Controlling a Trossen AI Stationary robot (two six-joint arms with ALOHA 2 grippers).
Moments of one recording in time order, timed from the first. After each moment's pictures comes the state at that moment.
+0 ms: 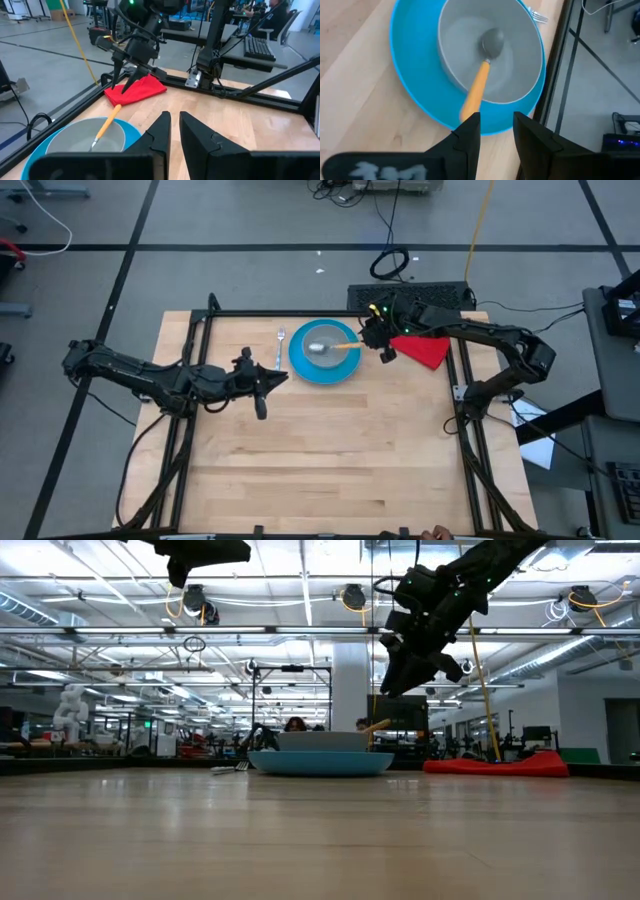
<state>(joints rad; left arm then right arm) -0.21 0.99 0.70 0.12 -0.49 -0.16 -0.58 1.48 1.04 -0.41 -0.19 -1.05</state>
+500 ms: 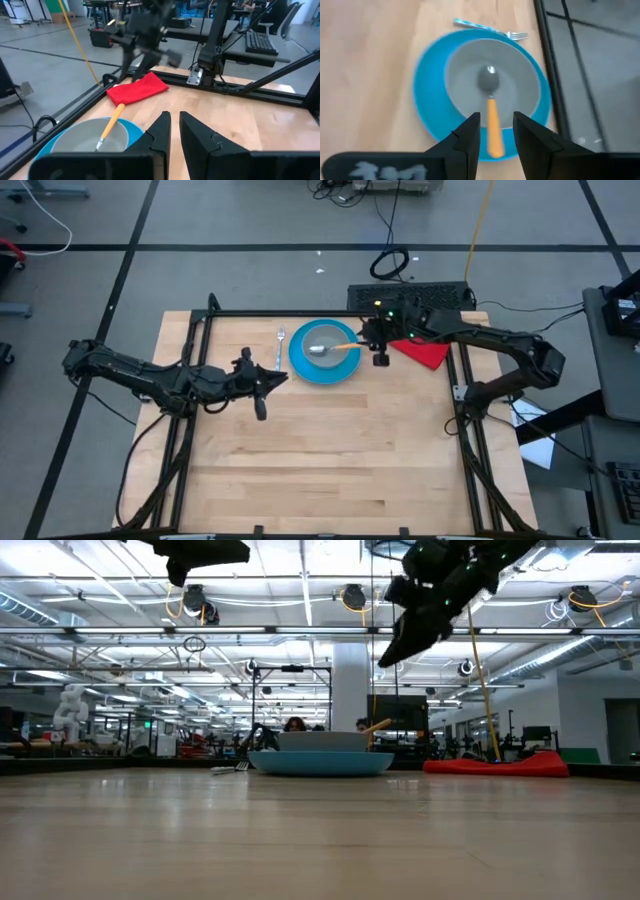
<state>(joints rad) -0.21 0.99 0.70 0.12 -0.50 -0.12 -0.51 1.37 1.04 -0.41 -0.19 -0.54</state>
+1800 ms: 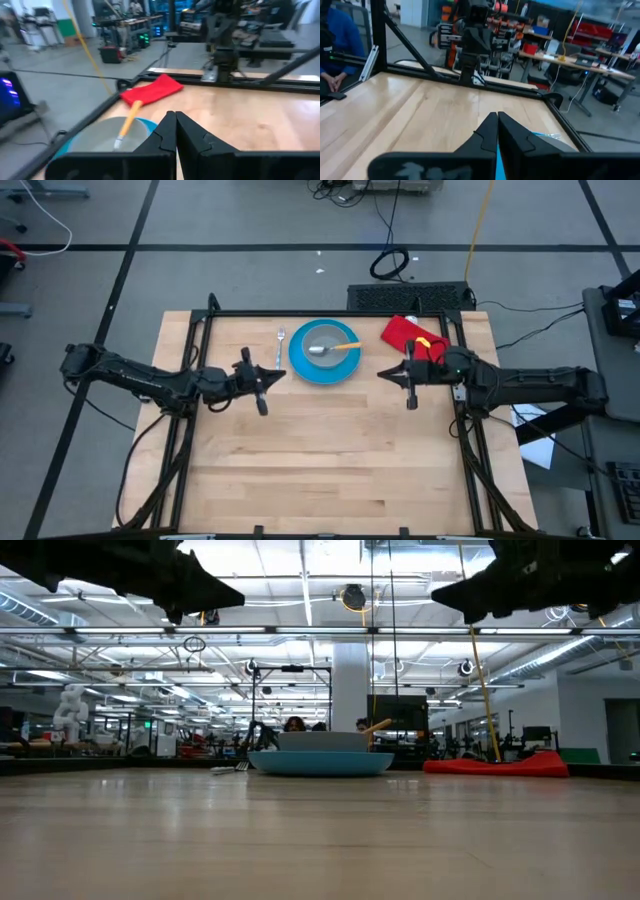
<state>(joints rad) -0.12 0.99 0.42 0.48 -0.45 0.03 -0.19 0.73 0.33 0.35 -0.18 -0.20</state>
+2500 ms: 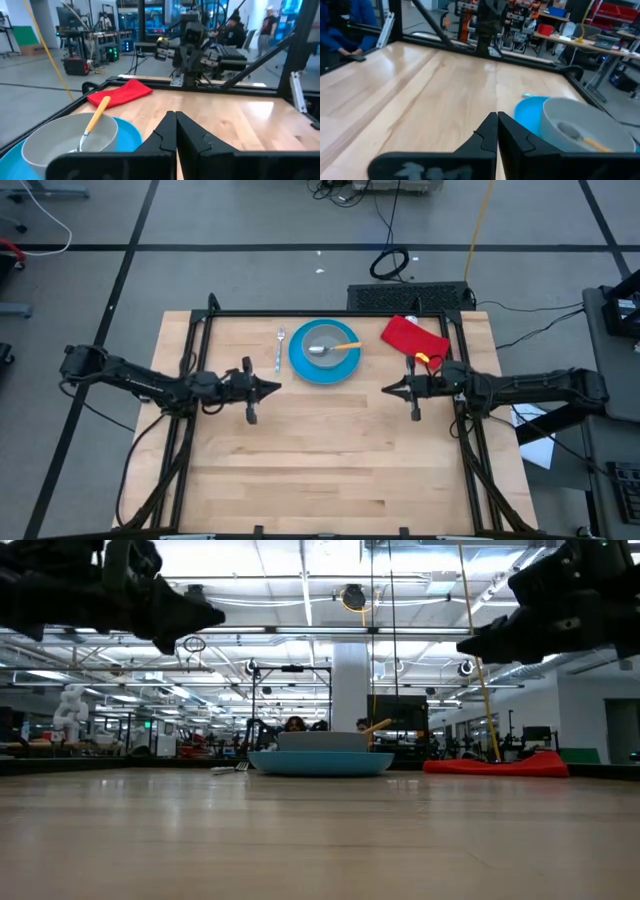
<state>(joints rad) -0.10 0.99 0.18 0.83 -0.23 0.00 -0.14 0.68 0.11 0.42 -0.17 -0.21</state>
